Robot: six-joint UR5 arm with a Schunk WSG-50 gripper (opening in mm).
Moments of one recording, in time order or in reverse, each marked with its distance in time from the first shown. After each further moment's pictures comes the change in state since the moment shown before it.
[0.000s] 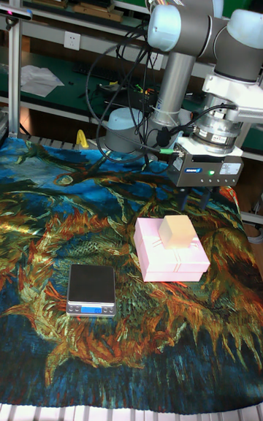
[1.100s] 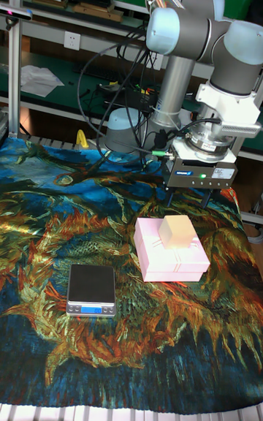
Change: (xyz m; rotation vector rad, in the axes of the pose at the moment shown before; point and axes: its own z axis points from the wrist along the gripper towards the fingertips) arm 0.032 0.005 0.013 -0.035 0.133 0.122
